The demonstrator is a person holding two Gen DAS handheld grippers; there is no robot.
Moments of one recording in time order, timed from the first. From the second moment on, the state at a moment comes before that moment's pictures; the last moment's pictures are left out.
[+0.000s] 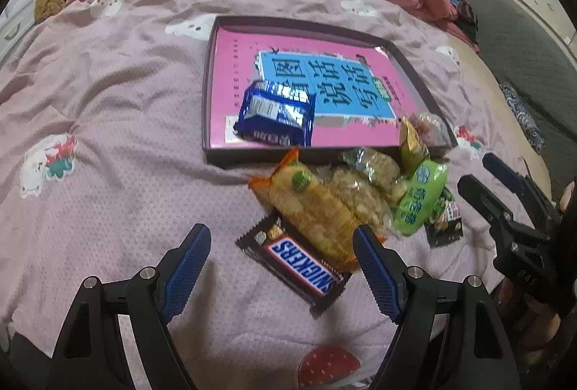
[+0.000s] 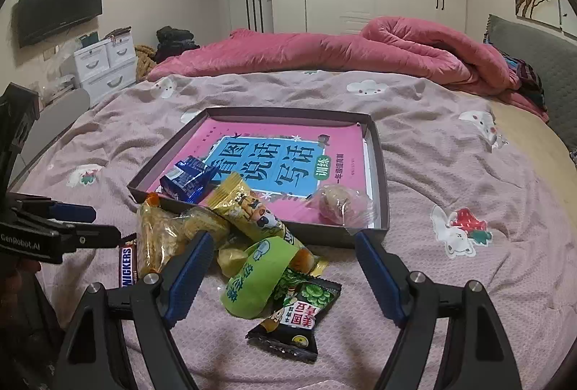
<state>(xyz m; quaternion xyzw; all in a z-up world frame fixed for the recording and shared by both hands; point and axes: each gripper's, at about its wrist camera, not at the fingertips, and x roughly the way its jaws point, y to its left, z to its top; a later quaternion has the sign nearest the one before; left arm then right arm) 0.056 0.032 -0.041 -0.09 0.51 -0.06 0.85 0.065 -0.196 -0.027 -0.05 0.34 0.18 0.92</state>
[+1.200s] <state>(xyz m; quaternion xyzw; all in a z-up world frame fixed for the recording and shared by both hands) 0.052 0.011 -0.088 -0.05 0.57 -0.04 0.82 0.085 -0.185 -0.042 -0.08 0.36 0.18 0.91</state>
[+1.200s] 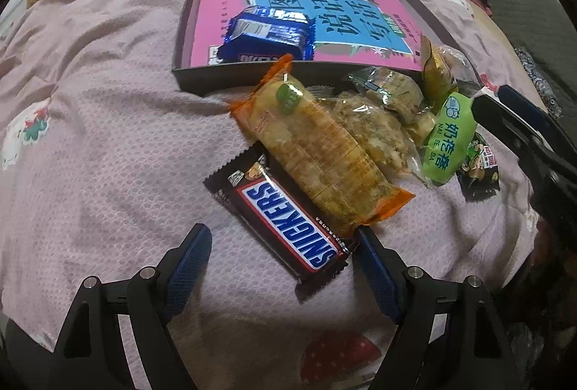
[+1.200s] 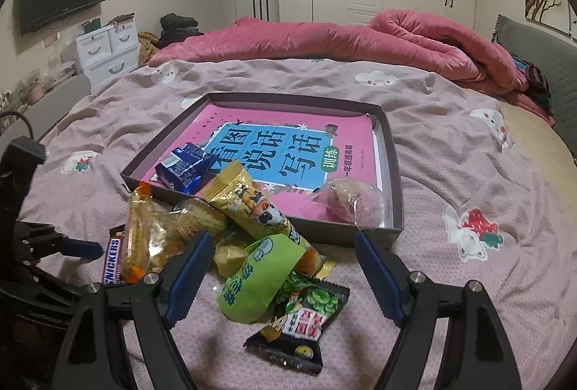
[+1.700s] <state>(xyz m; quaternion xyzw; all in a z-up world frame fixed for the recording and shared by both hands) 0.042 0.046 -0.082 -0.09 0.57 -0.02 0.82 0.112 -0.156 -0.062 -0.18 0.36 0.19 0.90</state>
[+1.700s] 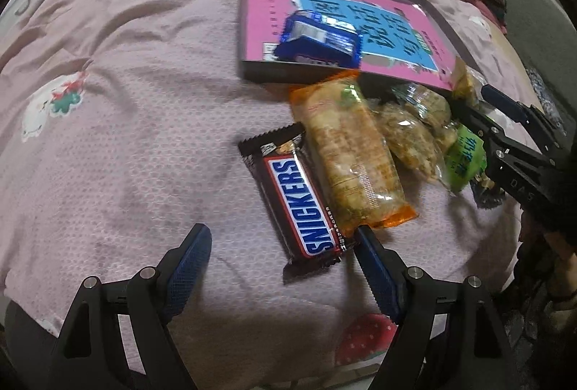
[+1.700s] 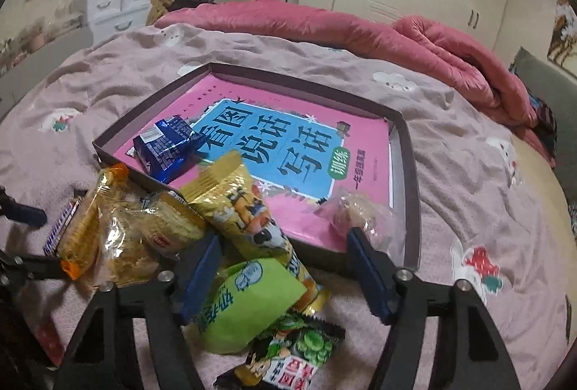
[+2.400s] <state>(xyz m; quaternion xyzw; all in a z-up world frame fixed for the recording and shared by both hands) 0.042 0.062 -0.081 -0.10 0.57 0.01 0.82 0.114 -0.161 -0.056 -0.13 0.35 0.23 0.90</state>
